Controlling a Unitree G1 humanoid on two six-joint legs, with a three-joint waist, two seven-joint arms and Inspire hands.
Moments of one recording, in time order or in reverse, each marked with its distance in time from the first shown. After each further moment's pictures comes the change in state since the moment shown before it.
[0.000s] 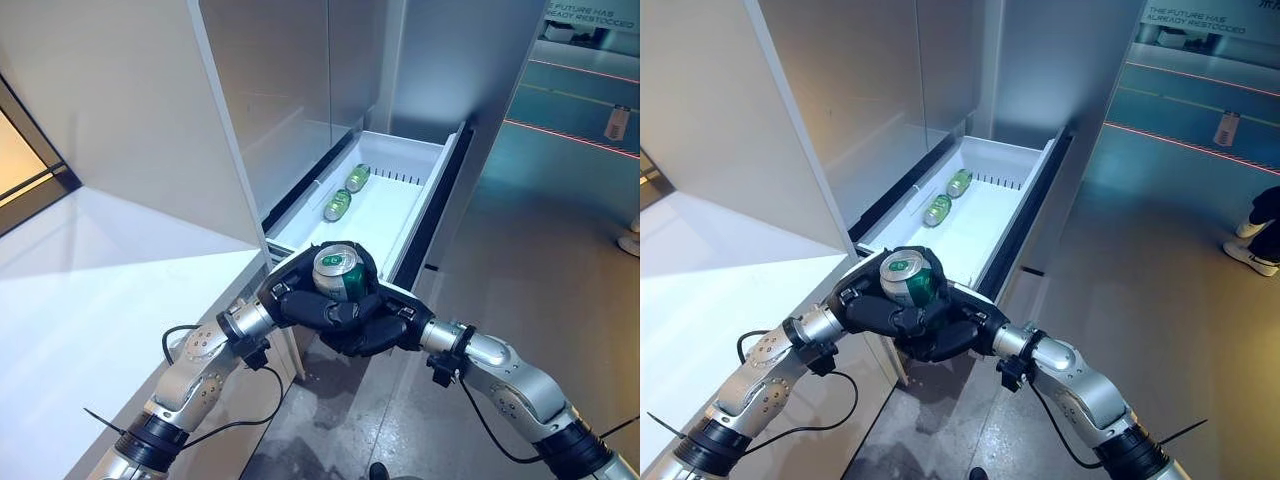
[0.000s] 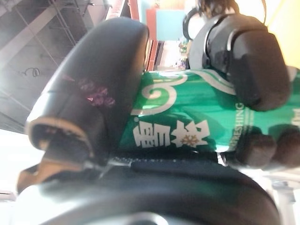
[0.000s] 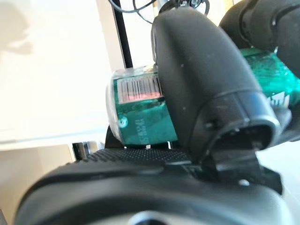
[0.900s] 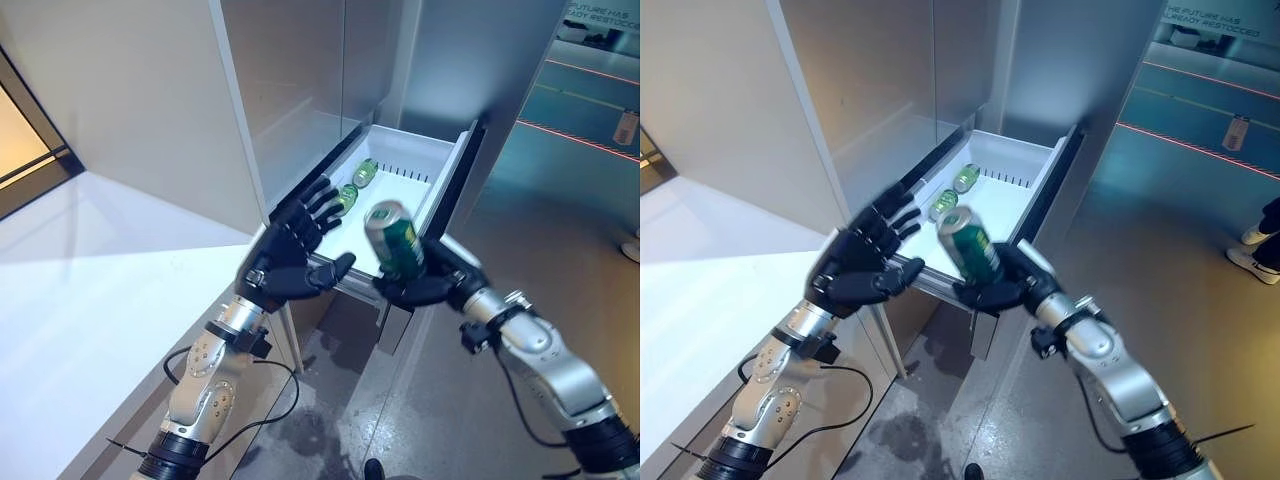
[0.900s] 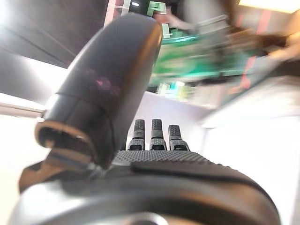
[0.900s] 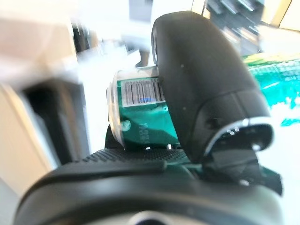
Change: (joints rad) left arm 0.102 -0.195 0.097 0.076 0.006 0.010 0.147; right arm -0.087 -0.127 -0.185 -0.008 -0.161 -0.013 -0.328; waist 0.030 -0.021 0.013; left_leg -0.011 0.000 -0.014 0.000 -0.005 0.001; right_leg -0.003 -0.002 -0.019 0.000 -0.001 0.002
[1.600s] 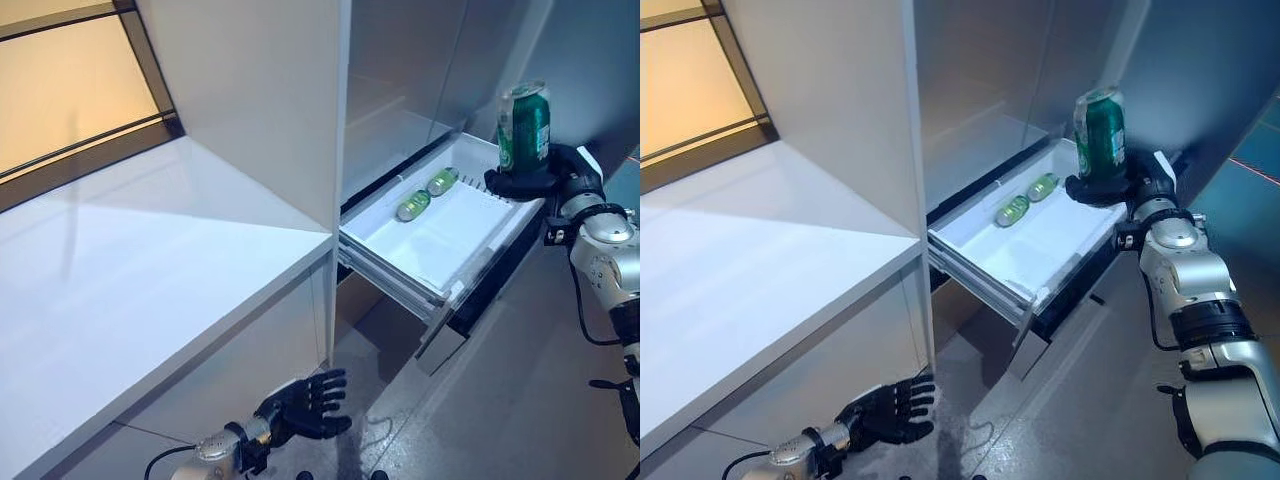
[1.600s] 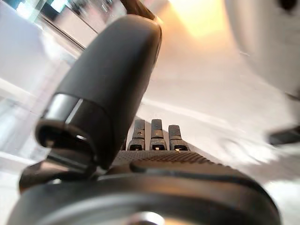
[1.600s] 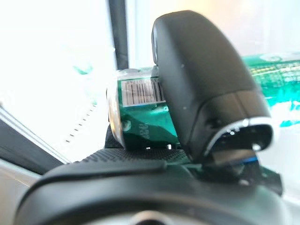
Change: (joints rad) left arm 0.196 0.067 -0.231 0.533 0.234 0.106 -0.078; right arm -0.528 -0.148 0.095 0.807 0.143 -0.023 -0.117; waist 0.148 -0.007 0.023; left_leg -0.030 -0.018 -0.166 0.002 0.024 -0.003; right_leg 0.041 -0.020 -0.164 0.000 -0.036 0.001
